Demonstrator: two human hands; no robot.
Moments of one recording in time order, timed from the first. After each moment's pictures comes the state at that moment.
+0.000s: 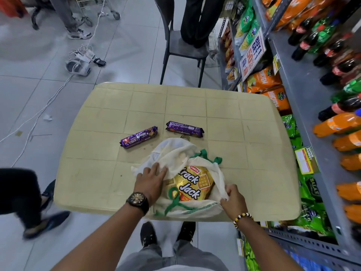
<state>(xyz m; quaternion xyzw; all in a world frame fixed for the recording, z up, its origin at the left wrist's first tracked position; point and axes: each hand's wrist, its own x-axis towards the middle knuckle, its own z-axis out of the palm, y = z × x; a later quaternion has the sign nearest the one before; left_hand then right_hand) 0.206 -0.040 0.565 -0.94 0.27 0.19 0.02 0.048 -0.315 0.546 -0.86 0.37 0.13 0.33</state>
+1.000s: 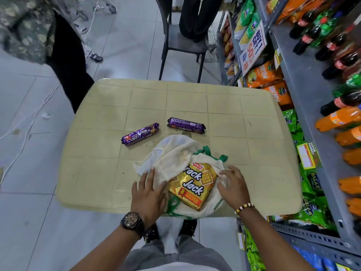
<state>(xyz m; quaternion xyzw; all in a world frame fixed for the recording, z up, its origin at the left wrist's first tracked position) 0.154 -0.004 0.559 -0.96 0.25 0.13 -0.05 0.077 -0.305 0.570 -0.91 0.27 0.01 0.32</state>
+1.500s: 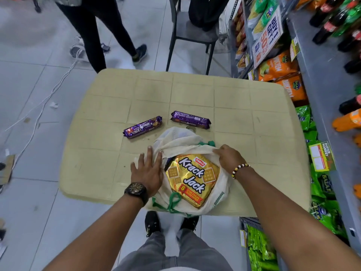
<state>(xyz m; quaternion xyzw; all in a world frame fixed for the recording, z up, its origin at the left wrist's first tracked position) 0.211 -0.029 0.554 -0.96 0.17 0.22 0.01 0.184 -0.350 0.544 -0.96 0.10 0.21 0.14</state>
